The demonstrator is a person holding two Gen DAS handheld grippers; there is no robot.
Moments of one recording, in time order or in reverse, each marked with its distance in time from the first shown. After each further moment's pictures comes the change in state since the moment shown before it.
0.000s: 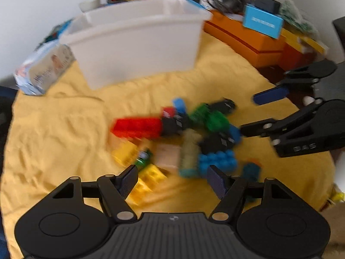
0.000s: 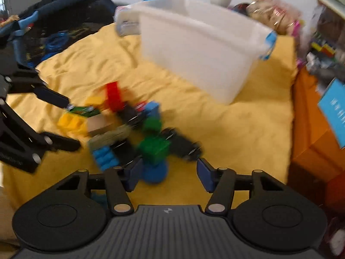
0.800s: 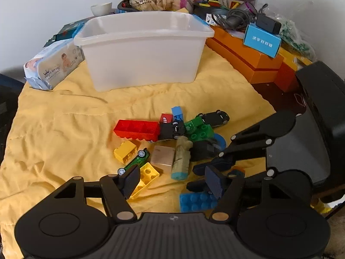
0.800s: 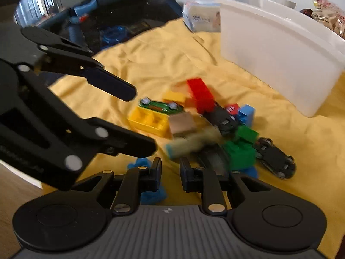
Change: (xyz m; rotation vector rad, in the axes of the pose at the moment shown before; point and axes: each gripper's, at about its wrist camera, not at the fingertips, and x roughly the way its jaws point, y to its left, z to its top) left arm -0.027 0.003 -0.005 -0.087 -0.064 -0.004; right arm 0.026 0.061 -0.006 -0.111 -0.030 0.277
